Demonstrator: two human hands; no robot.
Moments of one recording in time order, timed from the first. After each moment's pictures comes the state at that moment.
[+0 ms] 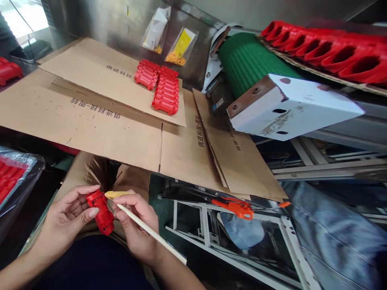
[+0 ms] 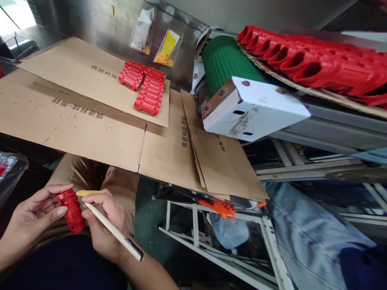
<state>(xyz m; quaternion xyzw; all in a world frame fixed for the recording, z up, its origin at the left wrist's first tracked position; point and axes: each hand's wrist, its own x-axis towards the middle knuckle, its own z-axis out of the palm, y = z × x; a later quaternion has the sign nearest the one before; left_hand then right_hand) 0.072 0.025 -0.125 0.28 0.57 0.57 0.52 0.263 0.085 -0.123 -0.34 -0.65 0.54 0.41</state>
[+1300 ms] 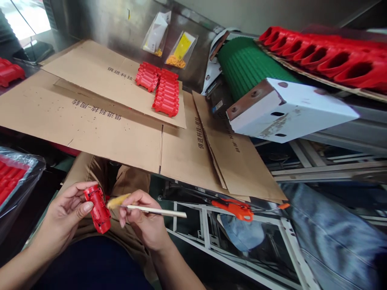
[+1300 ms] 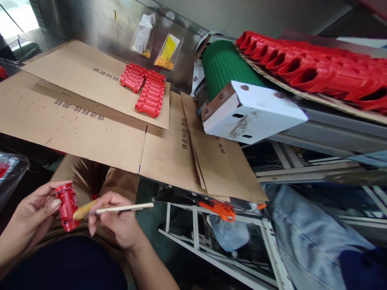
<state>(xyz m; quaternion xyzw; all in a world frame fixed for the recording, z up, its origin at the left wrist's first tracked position) 0.076 0.032 -0.117 0.17 0.56 0.61 0.54 0.269 0.094 -0.134 -0.23 -0.43 0.78 0.40</state>
